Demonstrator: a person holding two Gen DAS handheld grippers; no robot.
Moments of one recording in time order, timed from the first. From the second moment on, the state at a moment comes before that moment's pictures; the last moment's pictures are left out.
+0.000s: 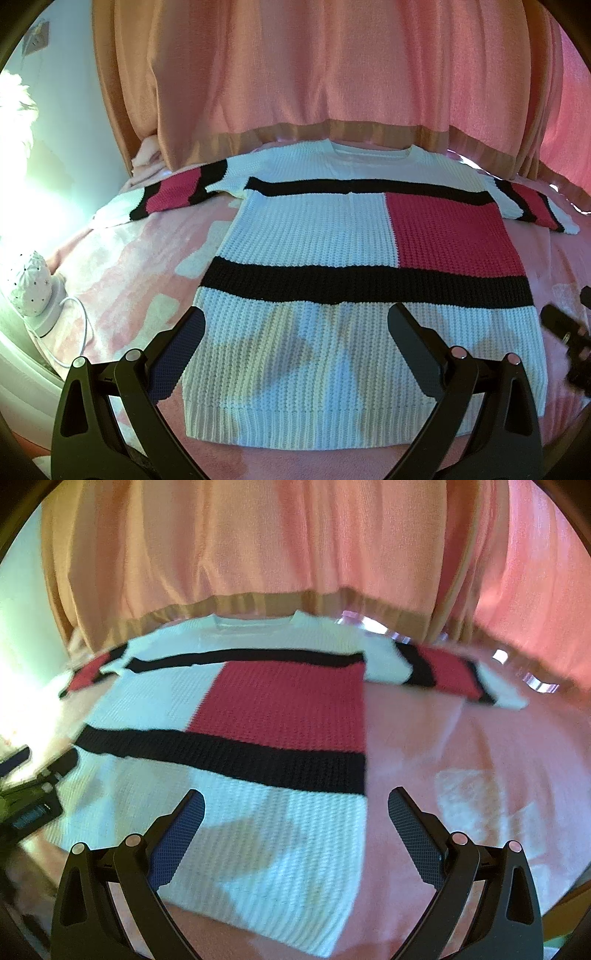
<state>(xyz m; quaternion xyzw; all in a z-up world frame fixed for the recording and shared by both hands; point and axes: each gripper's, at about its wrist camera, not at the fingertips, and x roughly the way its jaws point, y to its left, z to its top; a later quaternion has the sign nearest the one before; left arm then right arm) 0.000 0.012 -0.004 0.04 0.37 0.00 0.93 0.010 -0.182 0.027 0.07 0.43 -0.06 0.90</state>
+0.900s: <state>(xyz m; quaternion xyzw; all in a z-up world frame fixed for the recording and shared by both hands) 0.132 -0.049 0.000 0.10 0.39 -0.06 0.91 0.152 -0.595 -0.068 0.28 0.43 -0.35 0.79</state>
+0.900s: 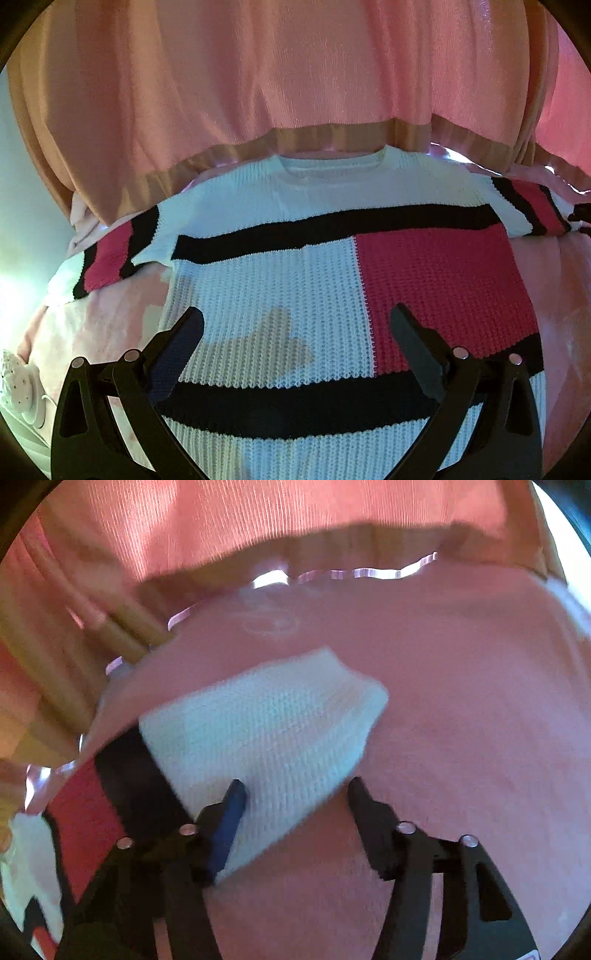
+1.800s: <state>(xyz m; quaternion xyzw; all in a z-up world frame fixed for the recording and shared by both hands) 0.158 0.025 0.007 -0.02 0.42 -0.06 0.91 0.265 -0.184 0.158 0.06 0.31 0.05 0.95</state>
